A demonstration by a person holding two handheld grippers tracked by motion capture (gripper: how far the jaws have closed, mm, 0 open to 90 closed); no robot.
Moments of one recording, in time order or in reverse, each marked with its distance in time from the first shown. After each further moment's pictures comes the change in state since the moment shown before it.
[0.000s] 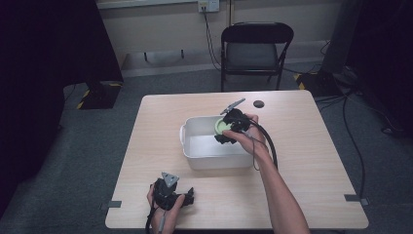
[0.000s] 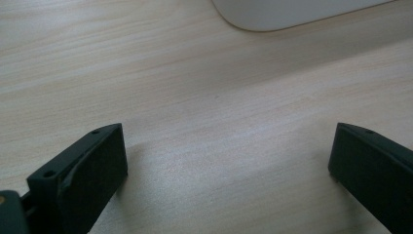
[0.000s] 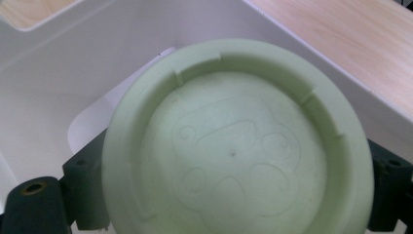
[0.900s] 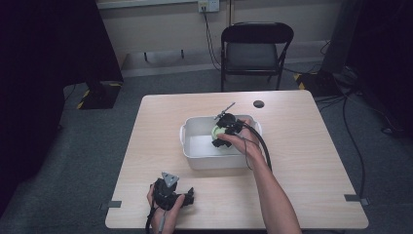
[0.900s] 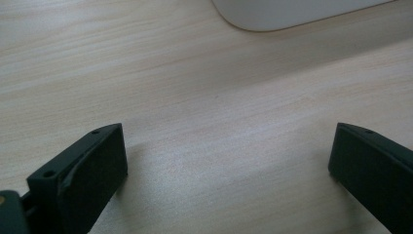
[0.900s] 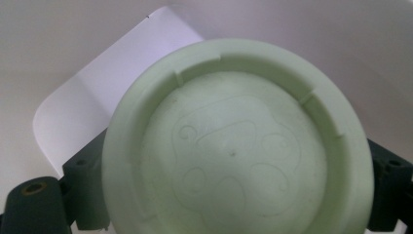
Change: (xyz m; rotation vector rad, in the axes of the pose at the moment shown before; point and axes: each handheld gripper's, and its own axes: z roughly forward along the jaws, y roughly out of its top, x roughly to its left) left arm 0.000 0.000 0.000 -0.001 0.002 0.003; right arm -0.002 -0.002 0.045 0.131 0.024 0.013
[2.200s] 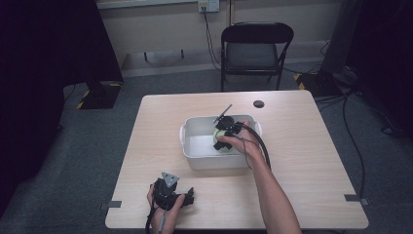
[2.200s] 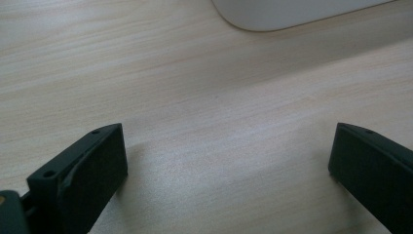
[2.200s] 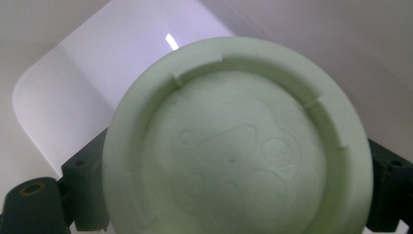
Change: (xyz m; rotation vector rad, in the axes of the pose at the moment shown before) left arm 0.000 0.000 0.000 -0.001 -0.001 -0.002; right arm -0.001 -0.002 0.010 0.097 0.000 -0.013
